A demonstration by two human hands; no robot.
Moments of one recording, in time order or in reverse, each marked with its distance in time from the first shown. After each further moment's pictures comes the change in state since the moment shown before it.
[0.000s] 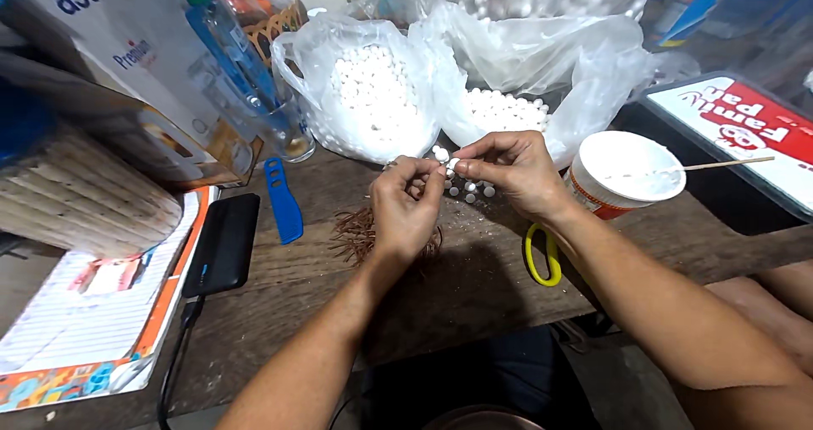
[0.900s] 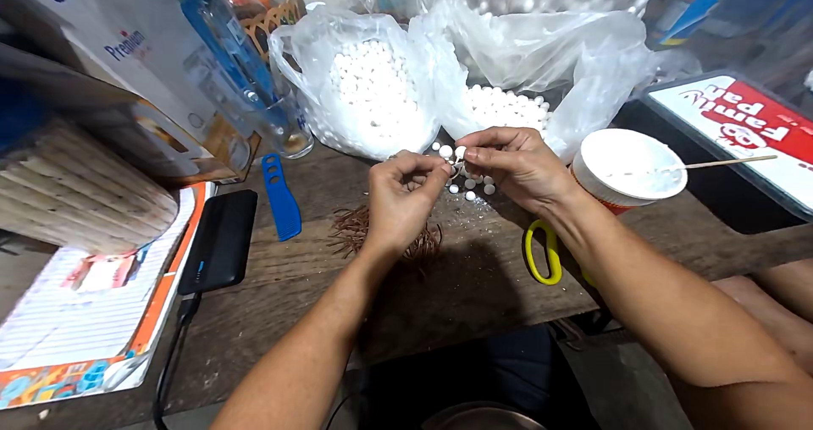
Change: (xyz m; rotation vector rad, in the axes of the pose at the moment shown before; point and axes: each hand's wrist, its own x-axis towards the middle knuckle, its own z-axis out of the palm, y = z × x) left_hand 0.006 0.004 -0.010 -0.129 -0.121 -0.077; right_hand 0.008 0.000 -0.004 0.312 0.007 0.257
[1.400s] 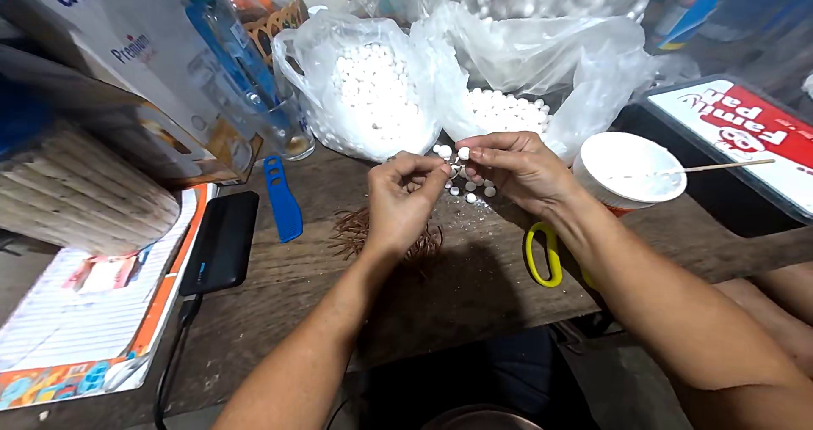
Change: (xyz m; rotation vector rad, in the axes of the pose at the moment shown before) left_hand 0.000 0.002 0.000 -0.013 0.029 0.007; right_hand 0.000 -0.003 -0.002 0.050 -0.027 0.066
